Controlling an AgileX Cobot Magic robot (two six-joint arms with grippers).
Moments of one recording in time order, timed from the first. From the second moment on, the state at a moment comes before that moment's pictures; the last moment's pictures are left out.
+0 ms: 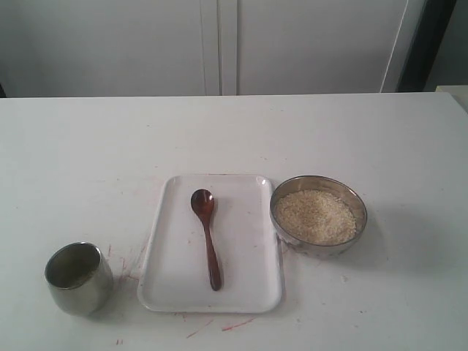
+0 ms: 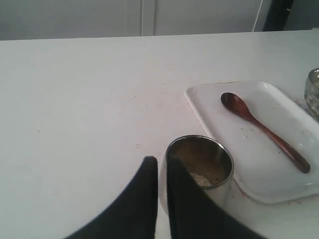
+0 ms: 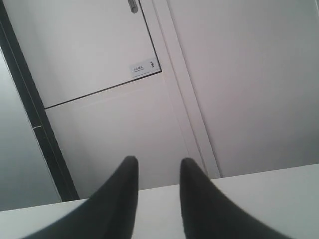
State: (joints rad) left arm -0.16 0.00 0.01 -0.17 0.08 -0.02; right arm 0.12 0.13 -0.20 -0.44 -0.07 0.82
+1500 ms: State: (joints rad) left arm -0.16 0.00 0.01 -0.17 0.08 -0.02; right arm 0.02 0.01 0.00 0.03 0.35 0.06
